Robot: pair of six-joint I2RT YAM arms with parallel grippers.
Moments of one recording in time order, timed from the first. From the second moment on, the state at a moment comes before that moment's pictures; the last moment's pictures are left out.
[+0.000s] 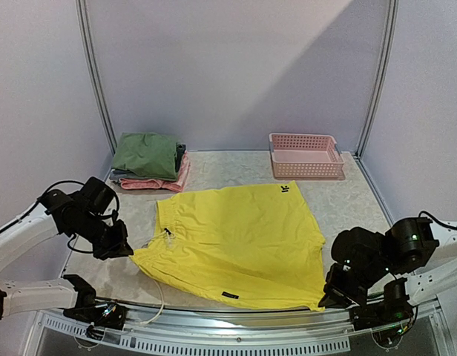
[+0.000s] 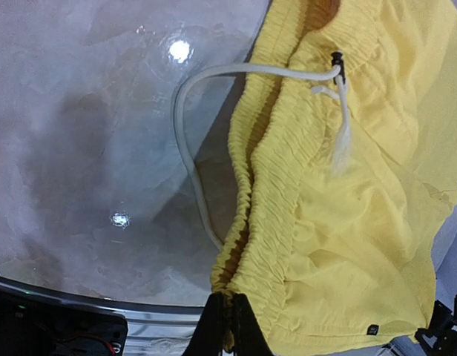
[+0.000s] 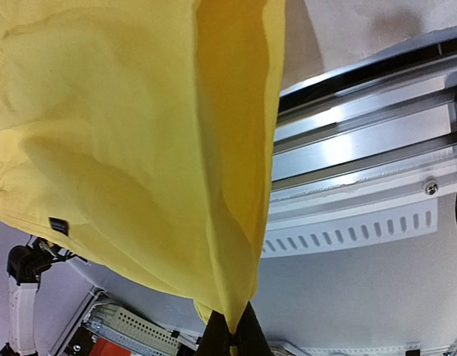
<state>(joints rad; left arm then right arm) -0.46 0.93 0.71 -1.01 0.18 -0.91 1.34 0.93 0.72 -0.95 -0.15 1.90</state>
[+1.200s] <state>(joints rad) -0.27 1.76 1.60 -1.30 0.22 -0.83 0.43 1.74 1.71 -1.33 -0.17 0.97</state>
